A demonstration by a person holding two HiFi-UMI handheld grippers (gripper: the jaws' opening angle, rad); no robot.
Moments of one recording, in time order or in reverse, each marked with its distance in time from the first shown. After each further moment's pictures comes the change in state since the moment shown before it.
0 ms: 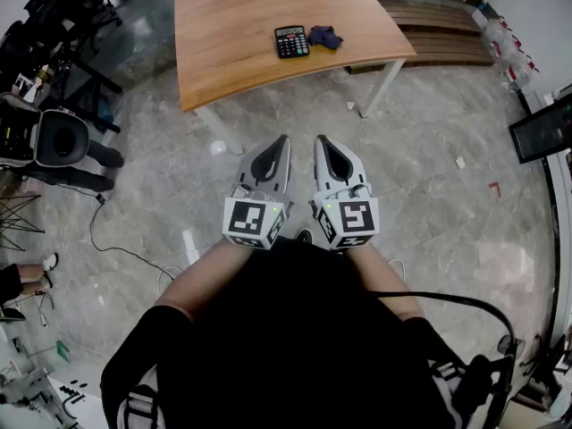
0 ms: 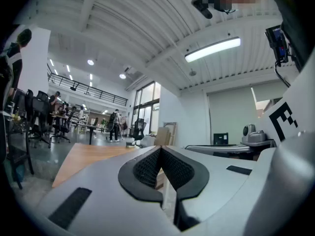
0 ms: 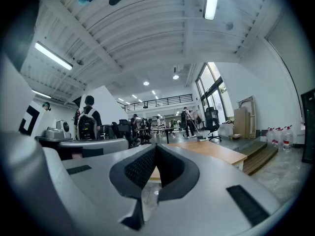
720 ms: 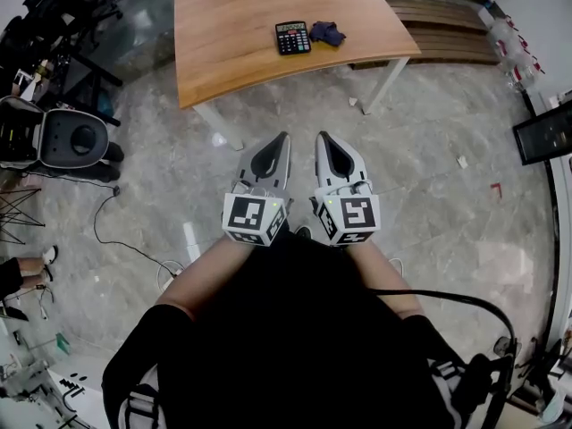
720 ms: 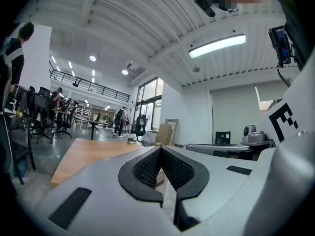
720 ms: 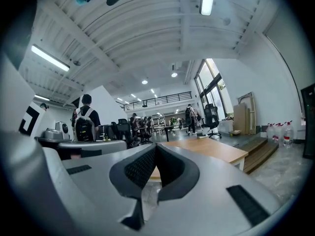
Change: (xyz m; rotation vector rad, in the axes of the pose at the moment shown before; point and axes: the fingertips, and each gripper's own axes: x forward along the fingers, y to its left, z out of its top) left arm 0.023 0.007 -0.013 -0.024 0.040 0.019; right arm 0.018 -0.020 -0.010 0.022 0.022 0.001
